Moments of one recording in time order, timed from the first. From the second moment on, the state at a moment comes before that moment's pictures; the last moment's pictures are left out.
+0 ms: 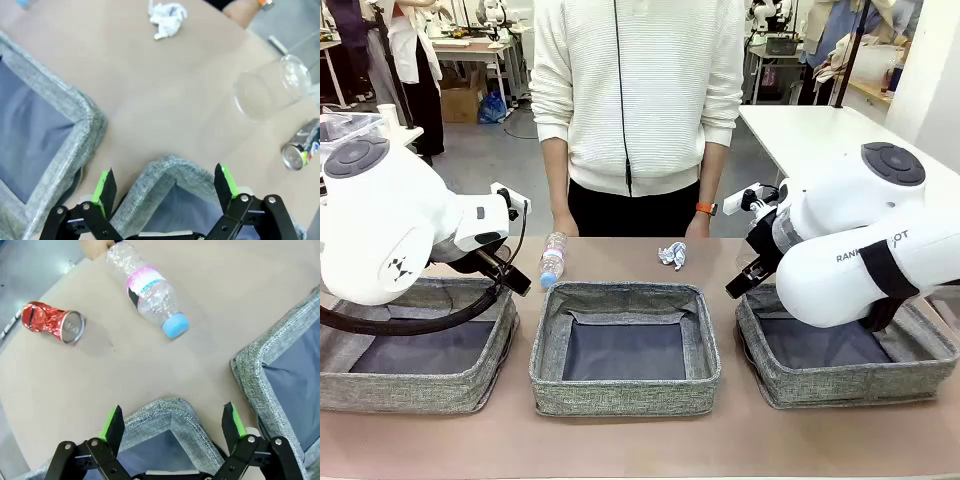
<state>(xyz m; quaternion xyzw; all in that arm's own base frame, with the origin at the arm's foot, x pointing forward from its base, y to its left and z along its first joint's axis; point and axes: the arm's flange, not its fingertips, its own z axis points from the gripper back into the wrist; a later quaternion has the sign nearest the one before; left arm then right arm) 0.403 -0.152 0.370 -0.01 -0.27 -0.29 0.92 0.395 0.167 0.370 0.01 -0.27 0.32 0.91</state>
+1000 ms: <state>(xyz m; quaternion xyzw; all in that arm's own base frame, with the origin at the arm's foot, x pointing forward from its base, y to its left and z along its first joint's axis) 0.403 -0.152 0.370 -0.01 -0.27 -0.29 0.92 0.395 0.167 0.370 0.01 -0.27 0.32 0.91</state>
